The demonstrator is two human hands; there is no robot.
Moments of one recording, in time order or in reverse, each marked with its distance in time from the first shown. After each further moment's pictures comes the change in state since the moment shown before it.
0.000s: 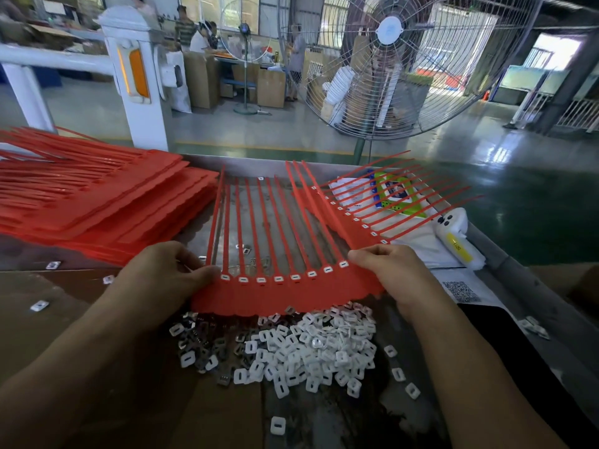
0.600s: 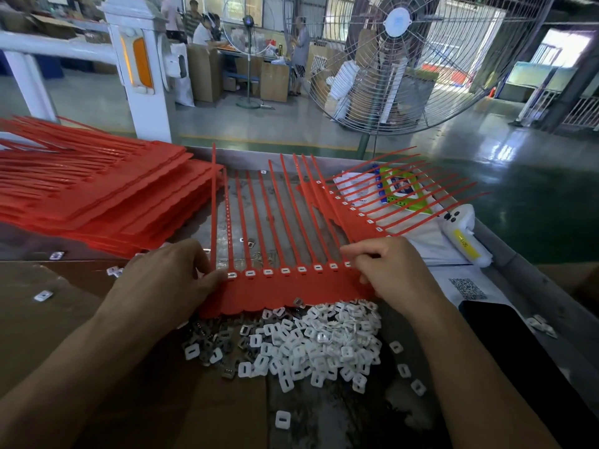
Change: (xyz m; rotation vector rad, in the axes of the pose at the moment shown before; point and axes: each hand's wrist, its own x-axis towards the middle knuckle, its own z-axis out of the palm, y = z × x) left_hand -0.010 -0.002 0.008 0.355 0.102 0.182; right_hand -0.014 -0.006 0.007 -0.336 -0.014 -0.297
